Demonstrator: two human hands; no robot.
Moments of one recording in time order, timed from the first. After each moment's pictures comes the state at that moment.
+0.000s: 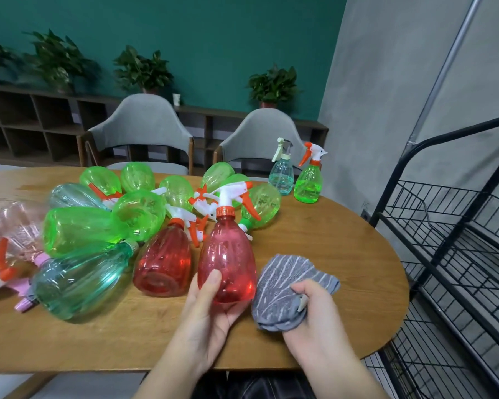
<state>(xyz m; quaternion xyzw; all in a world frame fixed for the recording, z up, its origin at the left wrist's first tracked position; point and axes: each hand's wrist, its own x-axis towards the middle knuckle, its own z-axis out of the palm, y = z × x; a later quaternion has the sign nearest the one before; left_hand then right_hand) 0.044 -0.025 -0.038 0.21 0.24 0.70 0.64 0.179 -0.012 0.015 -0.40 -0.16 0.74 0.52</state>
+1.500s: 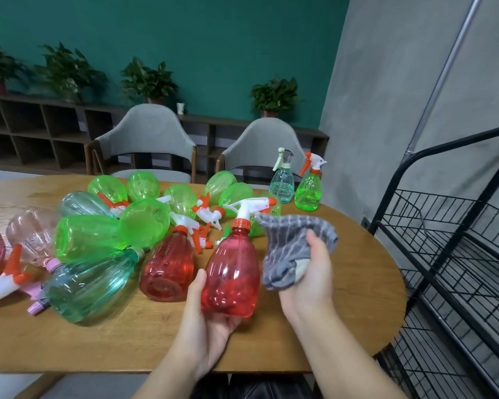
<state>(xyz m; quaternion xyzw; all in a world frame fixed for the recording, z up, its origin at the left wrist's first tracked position) 0.043 -0.030 -0.029 0.13 0.26 0.69 0.66 0.159 0.015 0.051 -0.30 -0.27 0.62 0.67</state>
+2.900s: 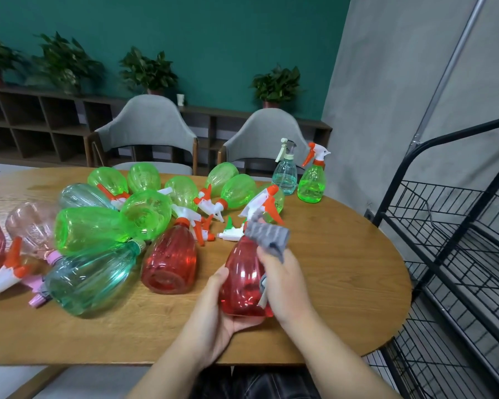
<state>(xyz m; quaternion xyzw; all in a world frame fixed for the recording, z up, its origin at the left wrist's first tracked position) 0.044 -0.028 -0.026 0.25 0.35 0.62 0.66 0.150 0.008 0.020 -0.40 -0.63 0.43 0.51</state>
